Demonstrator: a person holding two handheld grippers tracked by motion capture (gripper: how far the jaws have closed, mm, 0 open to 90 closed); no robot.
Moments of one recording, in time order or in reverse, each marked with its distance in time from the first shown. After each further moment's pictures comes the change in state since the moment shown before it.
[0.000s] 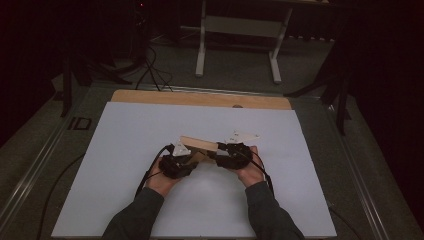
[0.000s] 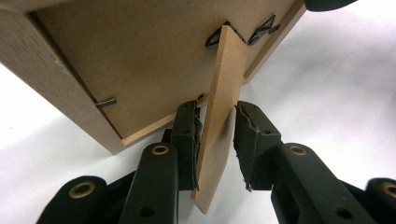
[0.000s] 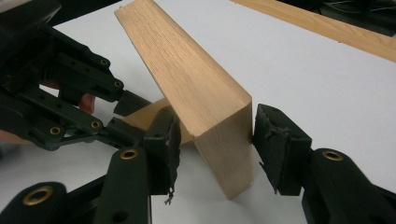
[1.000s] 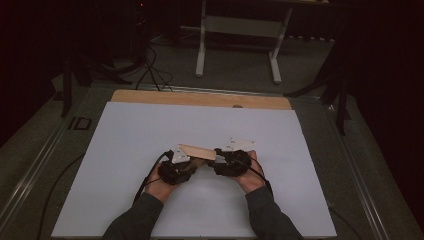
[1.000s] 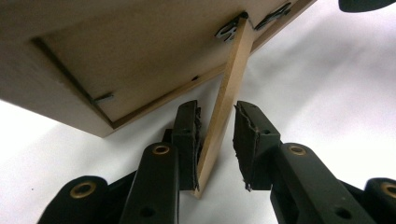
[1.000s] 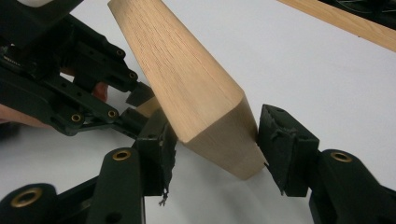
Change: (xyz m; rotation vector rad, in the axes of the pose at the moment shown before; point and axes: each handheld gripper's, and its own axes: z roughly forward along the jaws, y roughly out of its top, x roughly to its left) left arm -0.007 -0.016 0.002 -0.001 0.011 0.000; right arm 0.016 -0.008 -0.004 0.046 0.013 -0.070
